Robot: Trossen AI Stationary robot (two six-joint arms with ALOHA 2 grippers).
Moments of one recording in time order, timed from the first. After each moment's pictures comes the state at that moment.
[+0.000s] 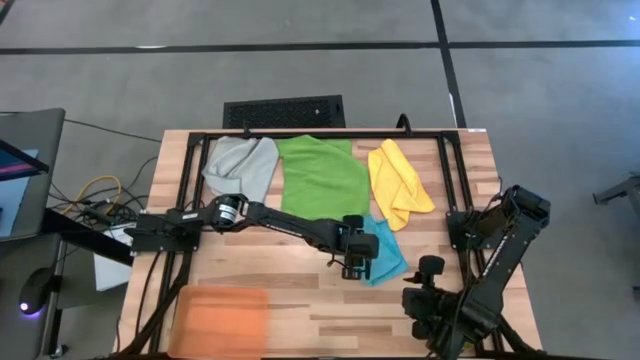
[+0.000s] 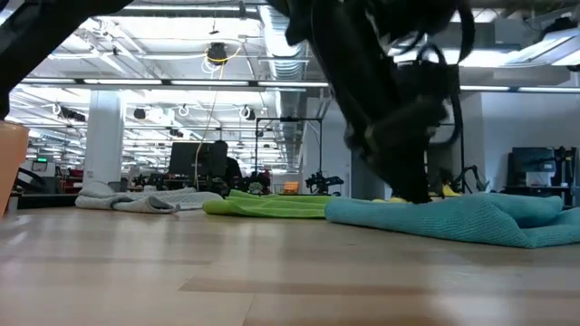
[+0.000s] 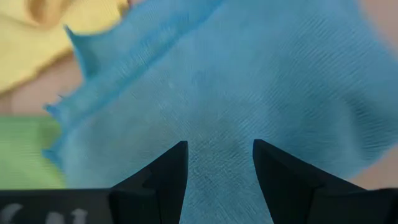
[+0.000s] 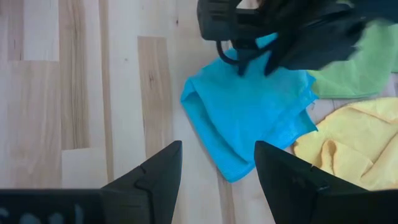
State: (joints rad) left arm -0.16 2.41 1.99 -0.65 -0.21 -0.01; right arm 0.99 1.72 1.44 -1.33 0.58 0.99
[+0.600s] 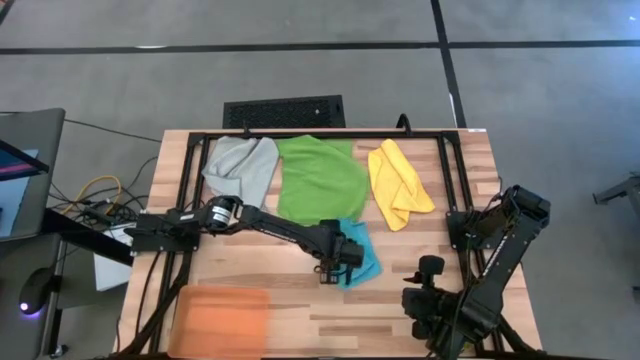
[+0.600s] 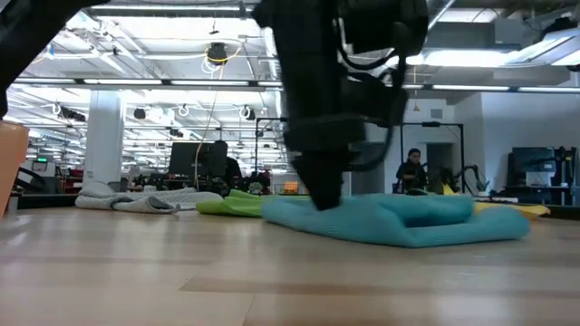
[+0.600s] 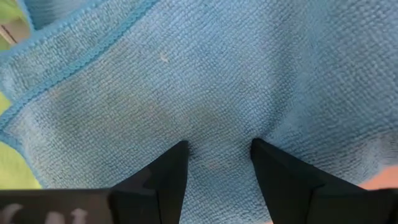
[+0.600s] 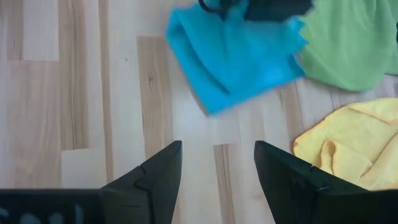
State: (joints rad) left arm -0.22 2.36 1.93 -1.03 -0.18 -0.17; right arm 0.99 1.72 1.44 -1.33 0.58 0.99
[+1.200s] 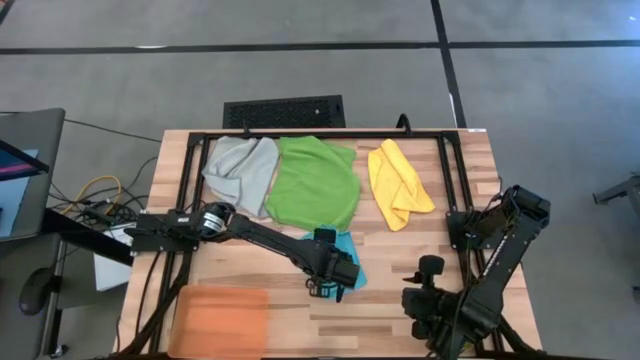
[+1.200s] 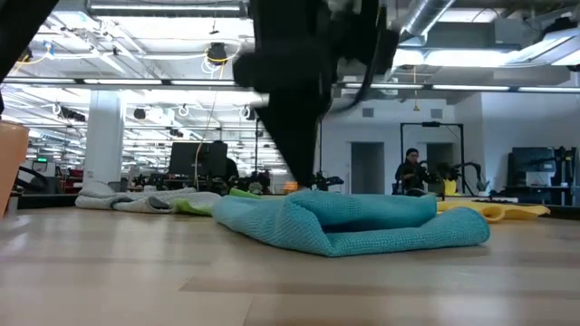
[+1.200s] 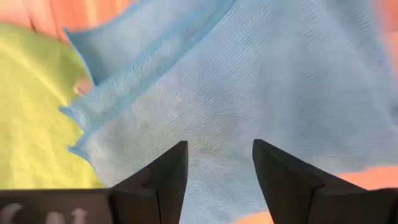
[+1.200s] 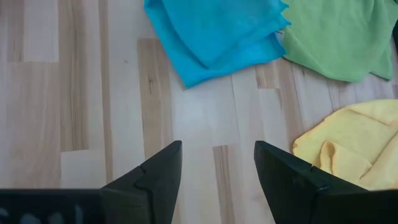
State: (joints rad) left arm -0.32 2.31 2.02 -1.16 -0.27 -0.18; right arm 0.99 1.72 1.44 -1.33 0.58 0.99
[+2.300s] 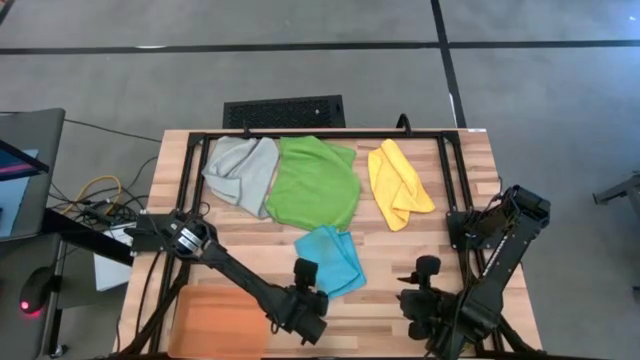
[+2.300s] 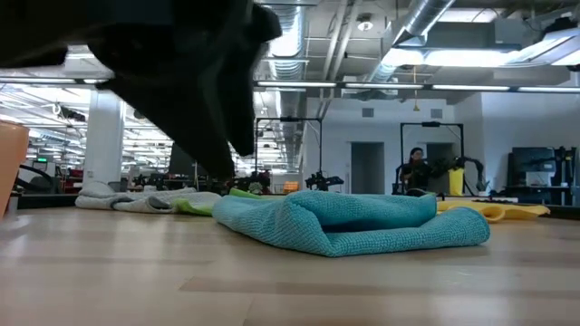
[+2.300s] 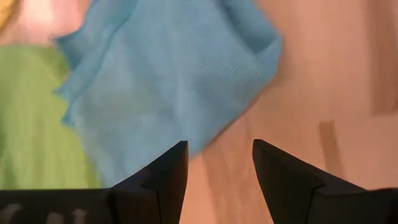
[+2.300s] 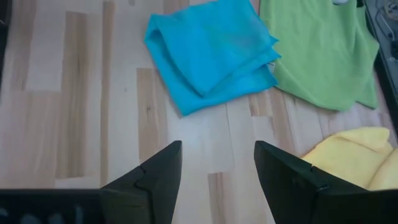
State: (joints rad) left arm -0.58 2.23 1.81 -1.07 -0.51 -0.30; right arm 0.99 1.72 1.44 -1.28 0.68 0.93
